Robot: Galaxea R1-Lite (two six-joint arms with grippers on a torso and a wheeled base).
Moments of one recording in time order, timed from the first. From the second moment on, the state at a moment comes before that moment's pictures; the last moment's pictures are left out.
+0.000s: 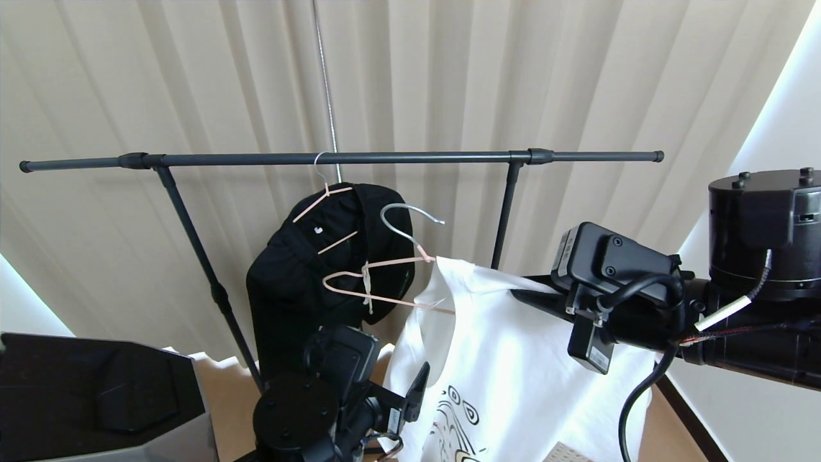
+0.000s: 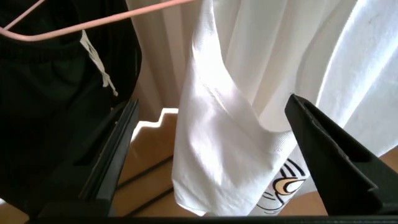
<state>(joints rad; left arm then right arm) -0.87 2.10 -0.33 -1.57 0.45 0.00 0.66 1.50 -0.82 -0.27 0.05 -0.65</state>
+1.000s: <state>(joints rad) -0.90 2.23 -0.43 -1.57 0.55 0.02 0.71 1.45 -0.82 -0.27 0.02 -0.62</state>
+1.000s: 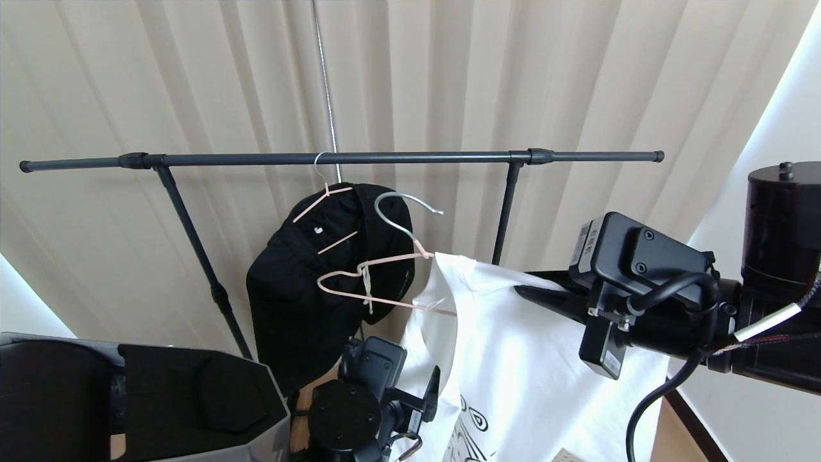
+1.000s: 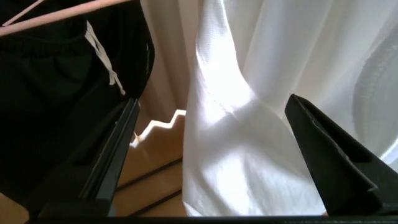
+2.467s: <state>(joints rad) -0.88 2.11 -0.29 -1.57 0.55 0.07 0.67 1.42 -0.78 -0.27 0.02 -0.57</state>
